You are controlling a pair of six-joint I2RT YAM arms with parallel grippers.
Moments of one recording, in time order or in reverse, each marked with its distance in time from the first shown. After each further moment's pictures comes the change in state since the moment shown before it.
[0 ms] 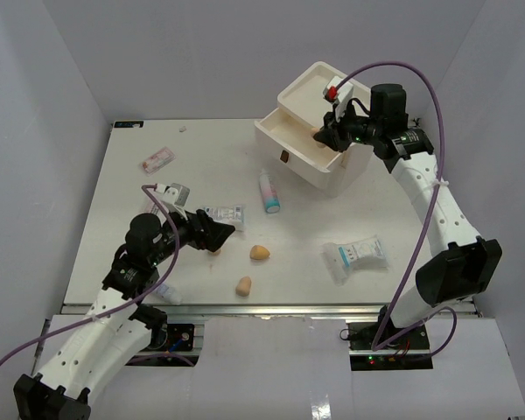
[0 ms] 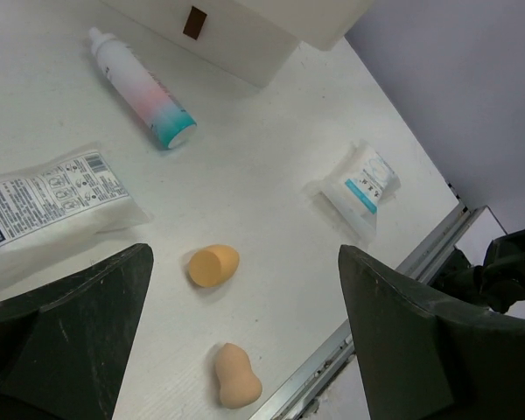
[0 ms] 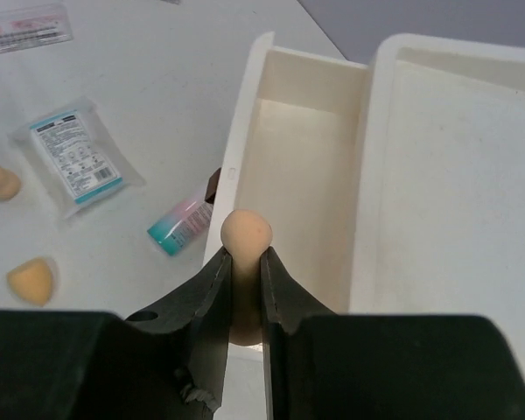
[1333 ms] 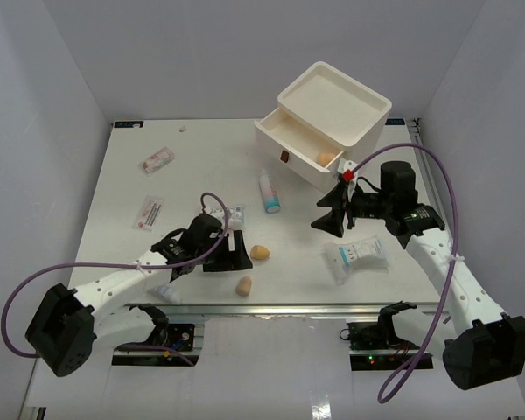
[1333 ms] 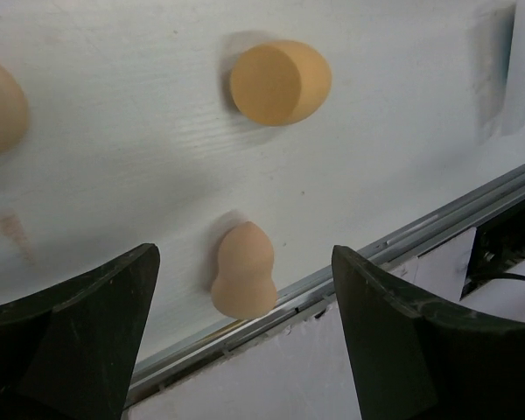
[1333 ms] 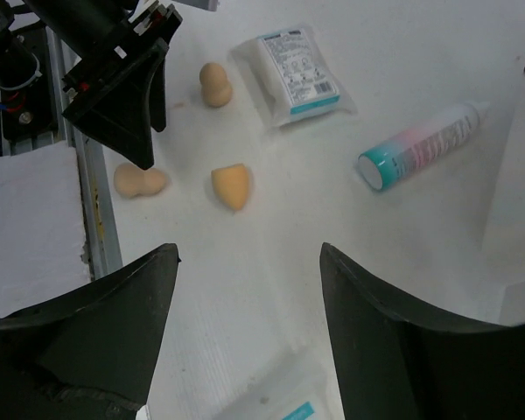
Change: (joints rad) left arm -0.276 0.470 0.041 -0.252 -0.187 -0.250; right arm -0.005 -0.502 -0.723 0.121 -0.351 0.020
